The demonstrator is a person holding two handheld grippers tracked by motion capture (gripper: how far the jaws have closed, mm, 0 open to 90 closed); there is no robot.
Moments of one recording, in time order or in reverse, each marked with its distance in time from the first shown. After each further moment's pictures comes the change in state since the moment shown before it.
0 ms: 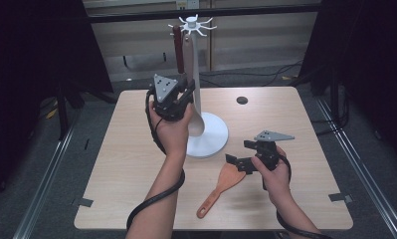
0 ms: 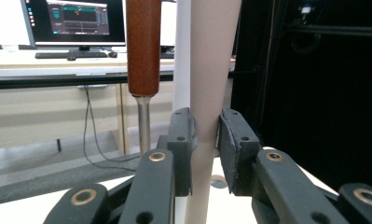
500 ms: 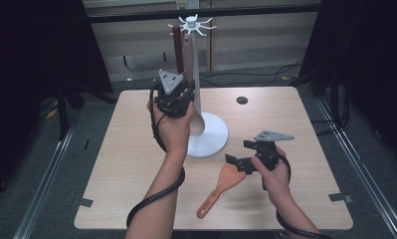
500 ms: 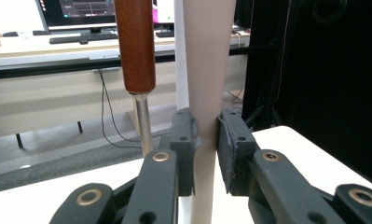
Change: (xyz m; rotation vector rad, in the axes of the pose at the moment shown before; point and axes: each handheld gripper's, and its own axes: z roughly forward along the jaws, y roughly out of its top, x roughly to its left) left arm -0.007 0.009 0.004 0.105 0.057 0.036; right arm 0.000 0.000 0.001 -0.001 0.001 -0.003
